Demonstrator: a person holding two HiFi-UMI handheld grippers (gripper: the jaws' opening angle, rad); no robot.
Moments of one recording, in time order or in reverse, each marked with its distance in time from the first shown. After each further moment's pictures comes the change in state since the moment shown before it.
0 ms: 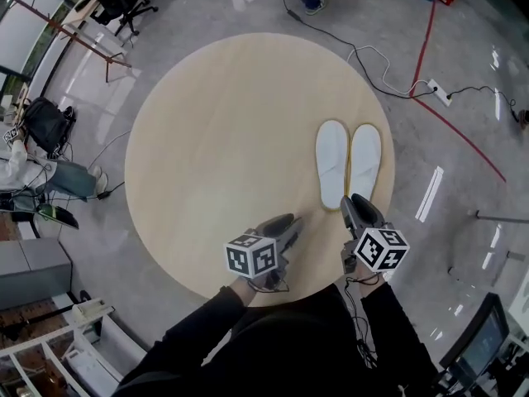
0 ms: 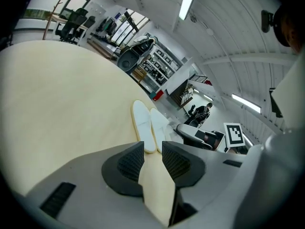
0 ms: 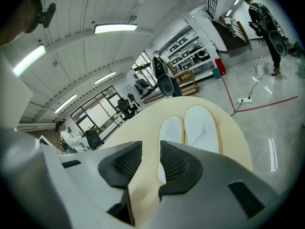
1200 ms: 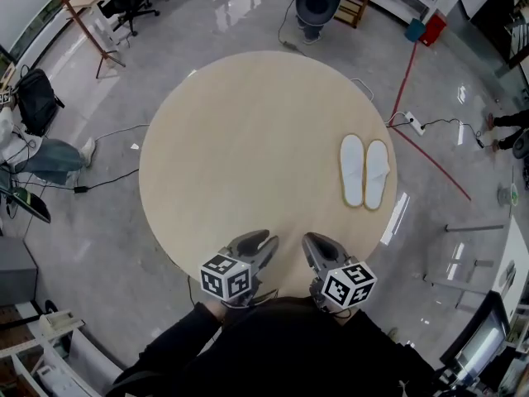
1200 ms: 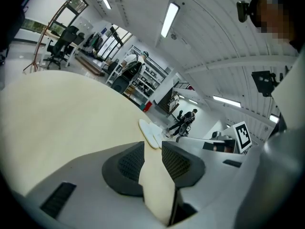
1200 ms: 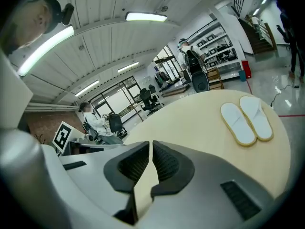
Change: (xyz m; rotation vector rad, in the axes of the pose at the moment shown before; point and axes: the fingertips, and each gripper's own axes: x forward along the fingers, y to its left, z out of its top) left arm -0.315 0.103 -0.052 0.174 -0.155 -0.141; right arm -0.042 0.352 -0.193 -0.207 0.051 0.150
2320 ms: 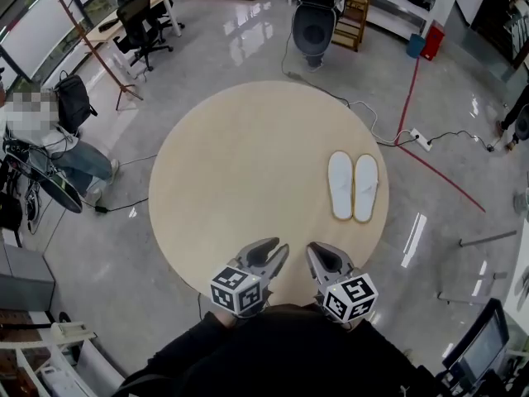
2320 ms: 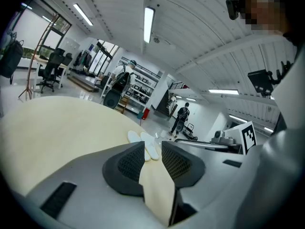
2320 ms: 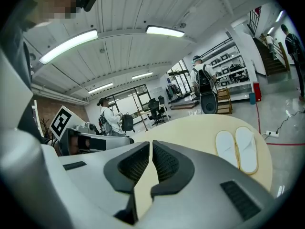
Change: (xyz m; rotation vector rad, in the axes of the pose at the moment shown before) left arm 0.010 -0.107 0.022 0.180 -0.079 0.042; right arm -0.085 0.007 0.040 -0.200 -0.128 0.054
